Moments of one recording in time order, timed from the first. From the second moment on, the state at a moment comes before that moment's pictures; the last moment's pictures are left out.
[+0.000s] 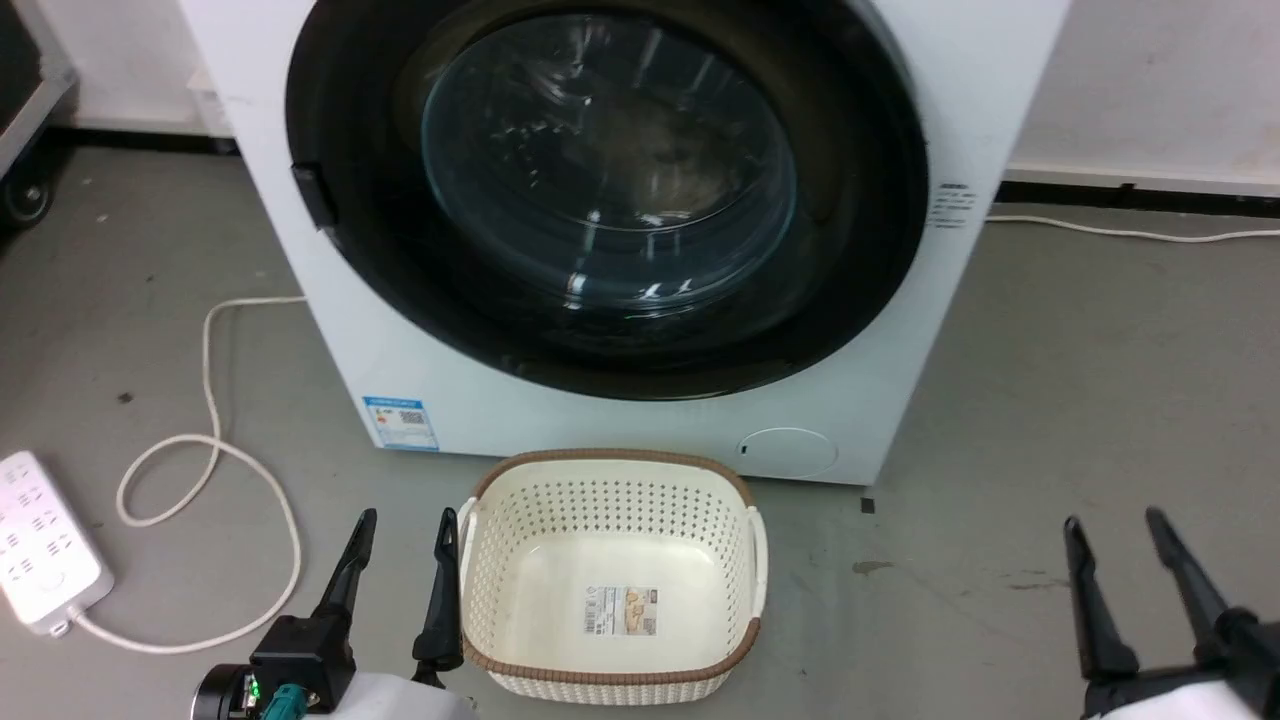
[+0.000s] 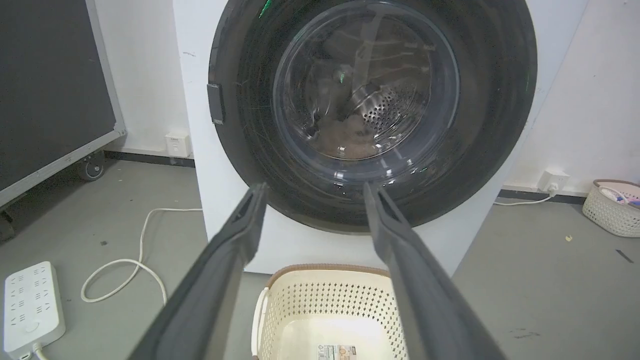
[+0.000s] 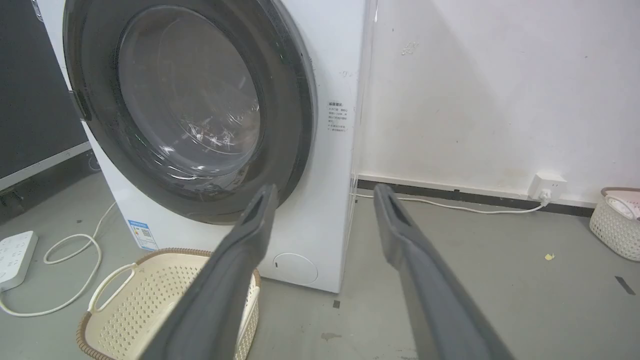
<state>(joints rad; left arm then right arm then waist) 0.02 0.05 -0.05 0.08 -0.14 -0.03 -0.26 0.05 -0.14 -0.12 0.07 0.11 0.13 -0.26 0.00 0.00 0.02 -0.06</state>
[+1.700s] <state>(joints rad) 0.02 0.05 -0.04 0.07 -0.10 -0.03 -0.17 0.07 -0.10 -0.07 0.04 0.06 0.13 -0.17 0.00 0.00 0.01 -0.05</state>
